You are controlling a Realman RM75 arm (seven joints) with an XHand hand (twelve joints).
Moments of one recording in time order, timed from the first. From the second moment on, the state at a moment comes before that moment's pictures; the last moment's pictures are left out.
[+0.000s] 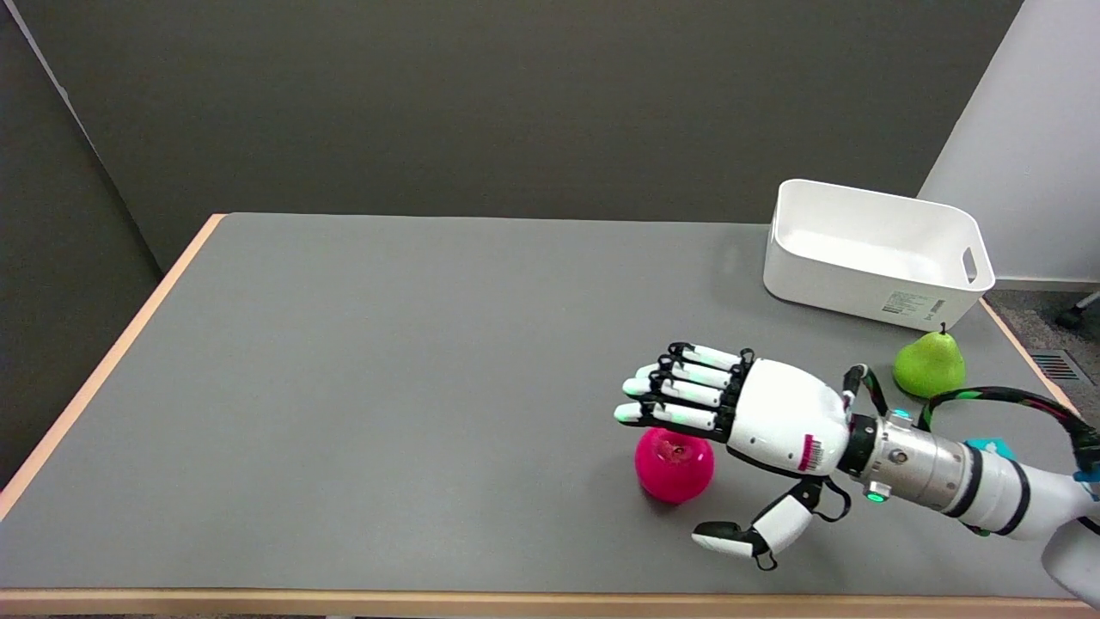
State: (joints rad) arm -0.51 -0.84 -1.35 1.52 -0.49 1.07 0.98
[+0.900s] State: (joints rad) arm -0.28 -0.85 -1.55 1.29 -0.49 1.02 0.99
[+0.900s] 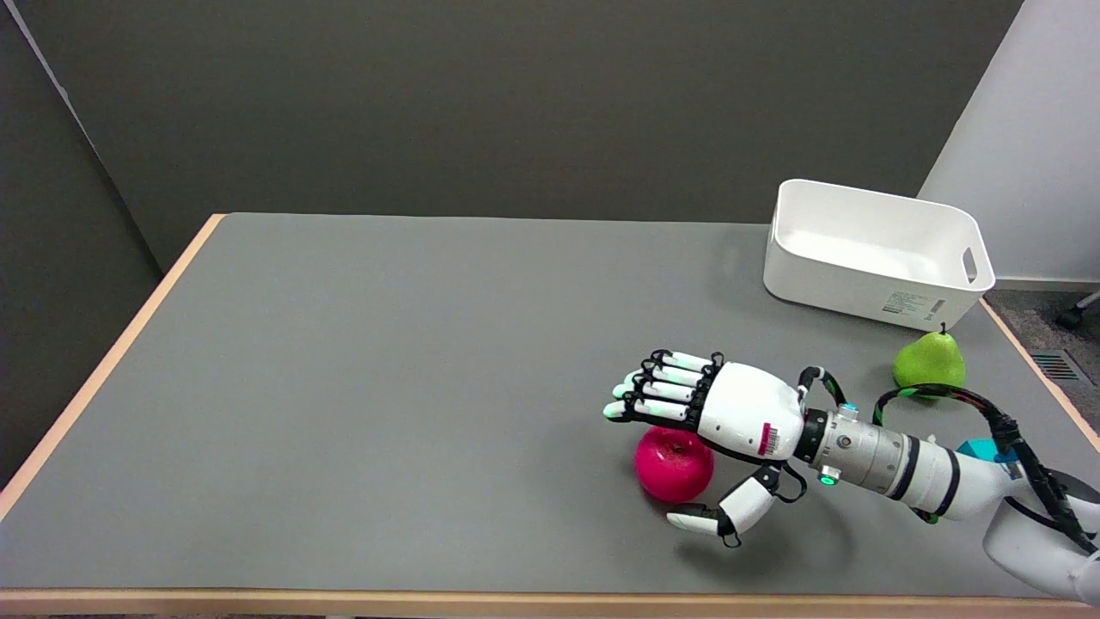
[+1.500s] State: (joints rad) arm -0.23 -0.87 -1.60 1.19 -0.47 1.05 0.99
